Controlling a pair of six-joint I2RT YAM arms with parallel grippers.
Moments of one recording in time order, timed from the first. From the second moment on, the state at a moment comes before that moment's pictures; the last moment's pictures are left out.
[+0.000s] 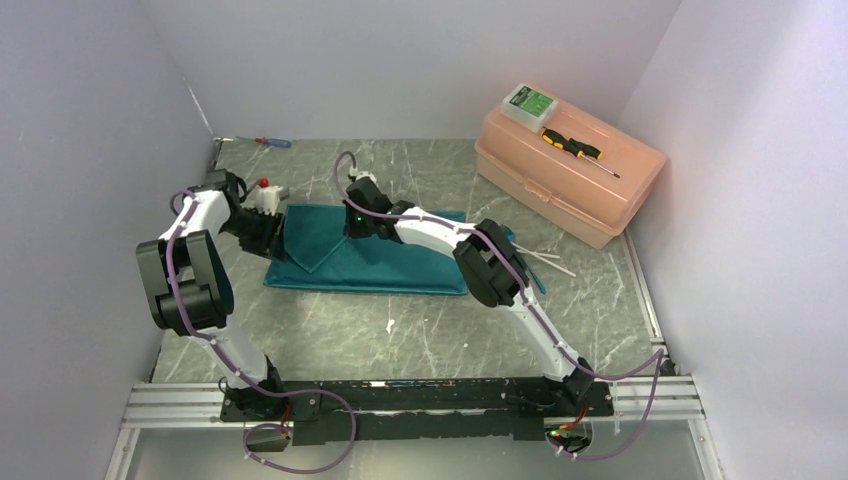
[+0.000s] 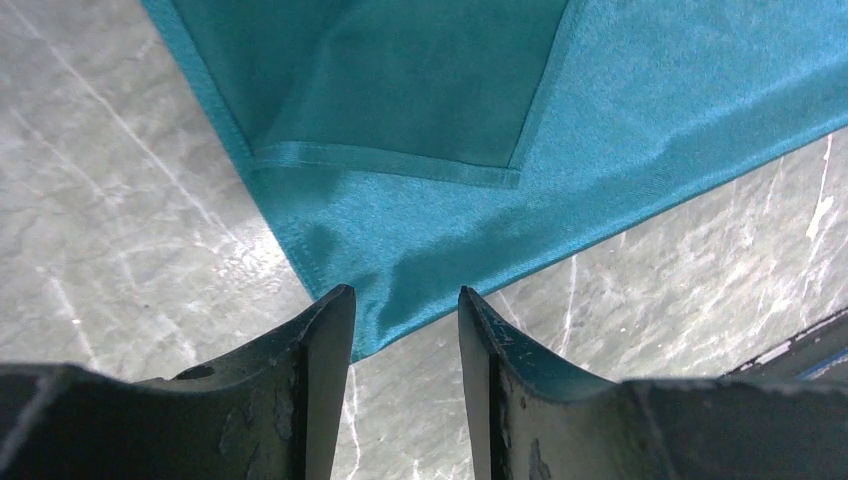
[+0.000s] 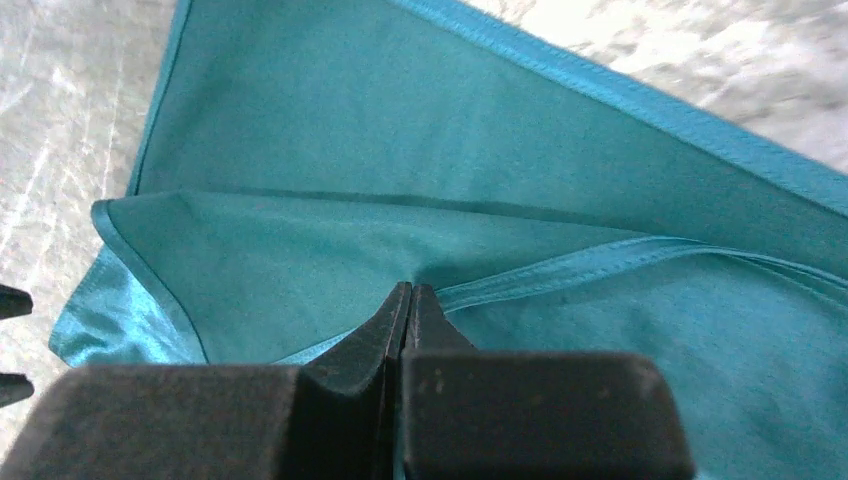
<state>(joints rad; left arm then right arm) 0.25 1.76 1.27 -0.90 0.44 0.53 0.82 2.46 1.98 -0.19 -0.01 0.59</state>
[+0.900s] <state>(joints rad) 0.23 1.75 1.15 -0.82 0.35 0.60 0.84 2.29 1.70 -0.01 -0.06 0.56</state>
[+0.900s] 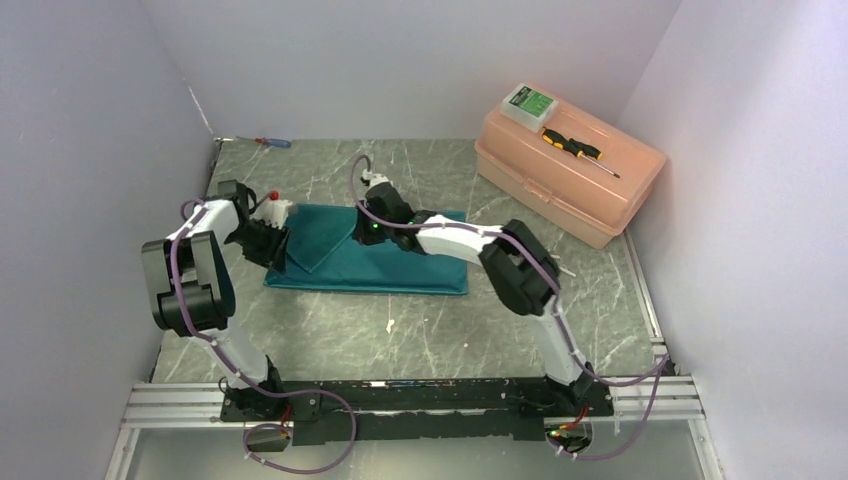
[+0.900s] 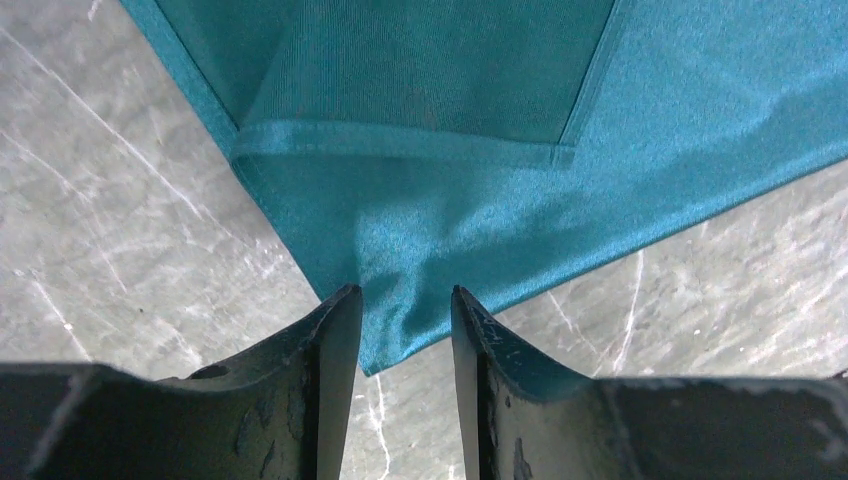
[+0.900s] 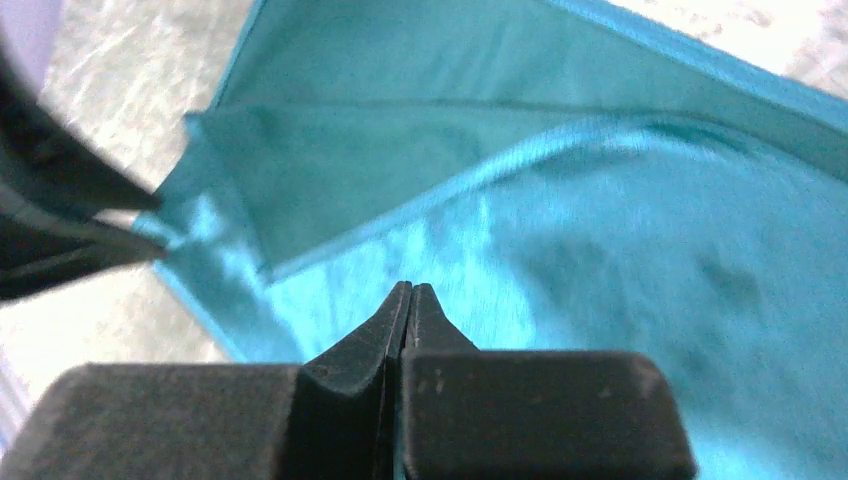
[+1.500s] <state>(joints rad) 0.10 1.81 1.17 -0.75 0.16 0.52 0.87 2.04 1.23 0.11 -0.06 0.58</state>
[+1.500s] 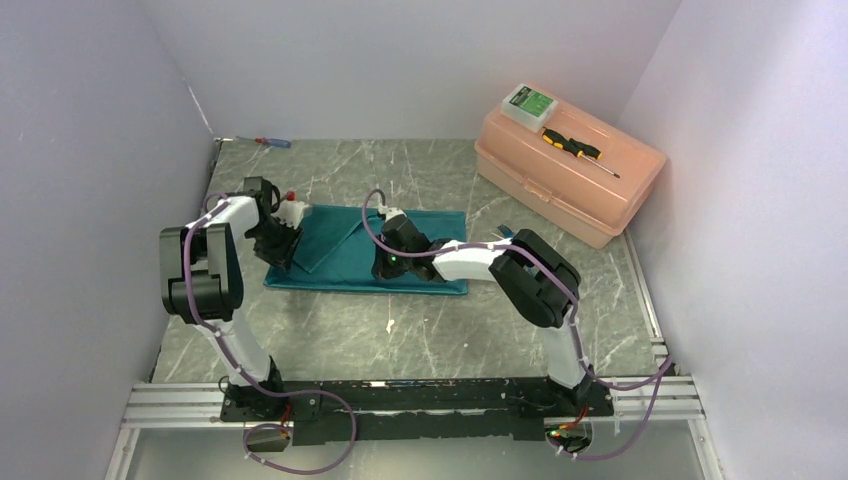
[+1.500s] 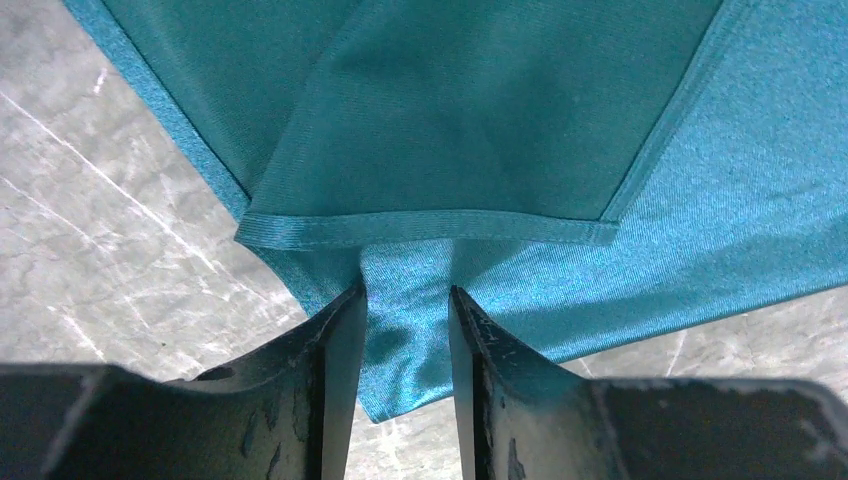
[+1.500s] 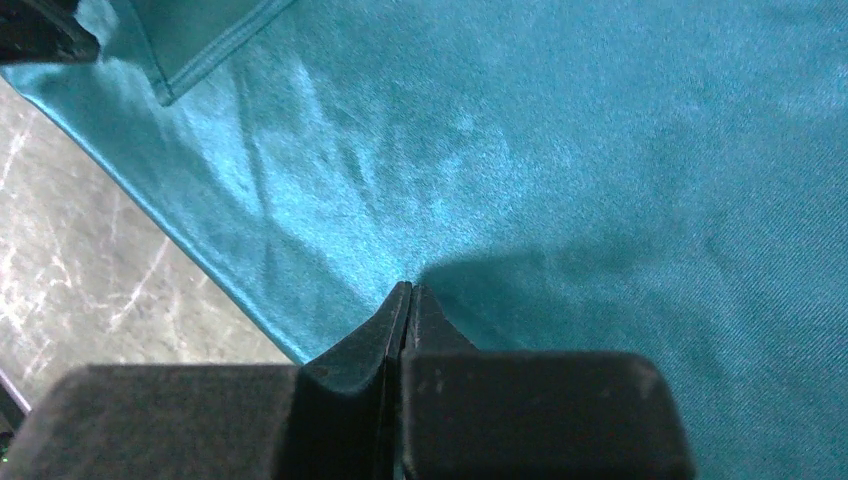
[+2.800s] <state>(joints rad) 0.07 1.89 1.45 -0.63 0.05 0.18 0.87 2.04 1.15 0.25 -0.07 0.60</state>
